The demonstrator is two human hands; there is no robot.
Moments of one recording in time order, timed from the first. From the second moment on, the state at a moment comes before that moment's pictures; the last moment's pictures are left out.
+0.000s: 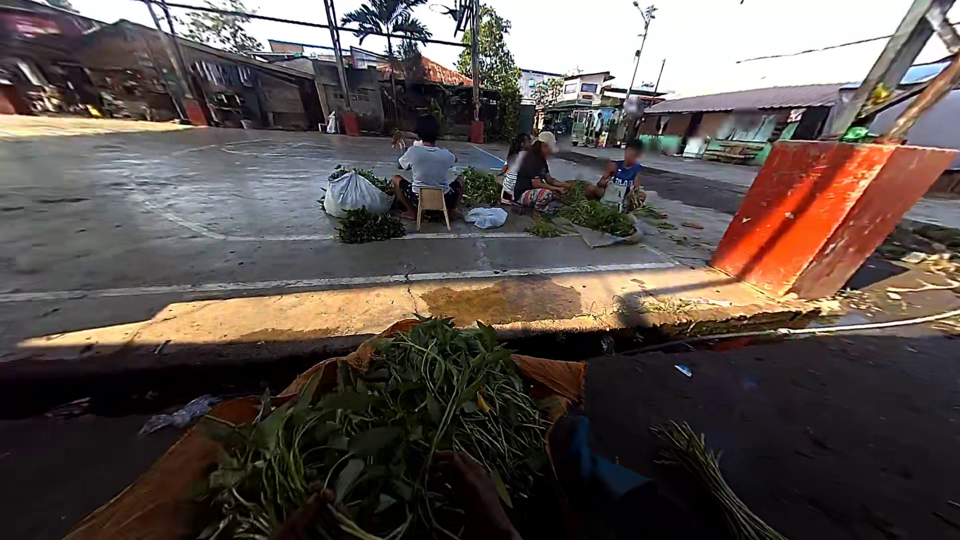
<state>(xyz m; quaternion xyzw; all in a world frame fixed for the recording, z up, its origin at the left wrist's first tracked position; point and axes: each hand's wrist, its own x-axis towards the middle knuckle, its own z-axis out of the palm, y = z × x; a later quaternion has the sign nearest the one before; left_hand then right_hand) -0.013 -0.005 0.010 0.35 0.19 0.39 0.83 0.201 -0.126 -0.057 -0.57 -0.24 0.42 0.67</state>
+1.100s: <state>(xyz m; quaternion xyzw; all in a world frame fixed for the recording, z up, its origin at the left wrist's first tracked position) 0.014 -0.023 0.013 0.36 0.43 0.41 0.72 0.212 -0.160 -0.027 -0.71 -0.34 0.18 0.59</state>
